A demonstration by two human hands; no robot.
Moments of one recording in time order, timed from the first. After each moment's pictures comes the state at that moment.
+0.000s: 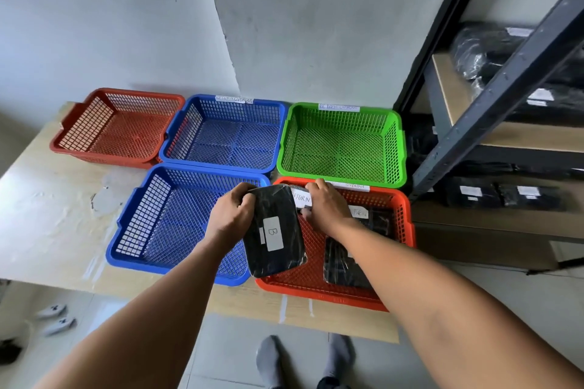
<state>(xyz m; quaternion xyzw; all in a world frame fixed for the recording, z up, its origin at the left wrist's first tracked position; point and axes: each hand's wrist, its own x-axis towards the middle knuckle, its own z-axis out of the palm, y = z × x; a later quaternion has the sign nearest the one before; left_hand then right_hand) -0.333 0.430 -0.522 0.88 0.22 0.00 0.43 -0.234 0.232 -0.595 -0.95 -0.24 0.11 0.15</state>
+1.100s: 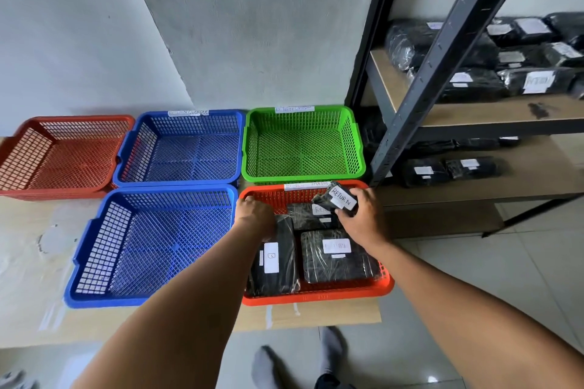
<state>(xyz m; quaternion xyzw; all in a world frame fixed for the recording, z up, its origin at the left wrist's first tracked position) -0.268 0.357 -0.570 0.97 -0.04 -0.24 -0.08 -0.275 0.106 -0.592 -0.94 0.01 -0.06 0.35</state>
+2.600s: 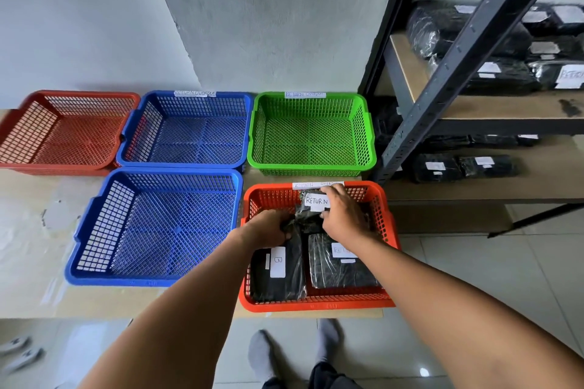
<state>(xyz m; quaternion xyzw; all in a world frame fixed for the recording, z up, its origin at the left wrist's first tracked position) -0.300 0.354 -0.599 0.92 -0.04 -0.30 0.23 -0.277 0.157 -0.595 -0.96 -0.08 0.09 0.25</state>
